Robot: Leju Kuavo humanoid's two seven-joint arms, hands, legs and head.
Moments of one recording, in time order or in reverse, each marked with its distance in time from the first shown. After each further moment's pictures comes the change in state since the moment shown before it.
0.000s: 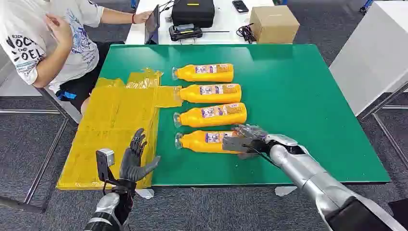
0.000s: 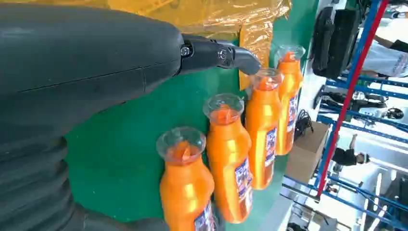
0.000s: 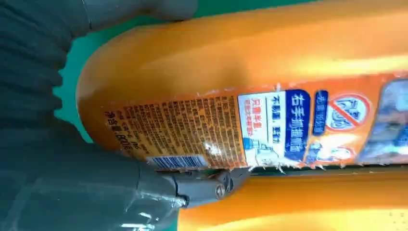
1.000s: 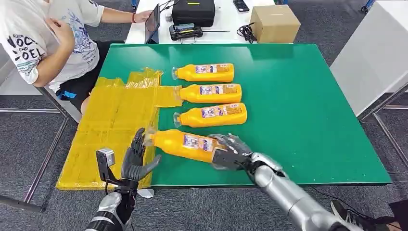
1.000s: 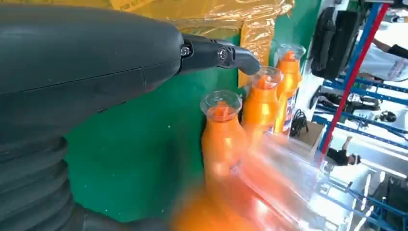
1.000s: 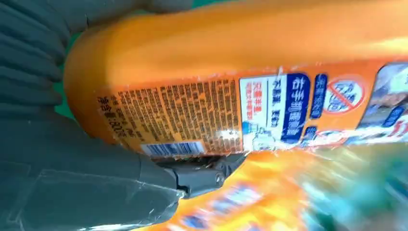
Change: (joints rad) left arm -0.009 -0.014 -0.002 0.031 0.041 -0.003 -0.022; right arm 0.276 0.131 -0.181 -0.205 -0.145 -0.280 -0.294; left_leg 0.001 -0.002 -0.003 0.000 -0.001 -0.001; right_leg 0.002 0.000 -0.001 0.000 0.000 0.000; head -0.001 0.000
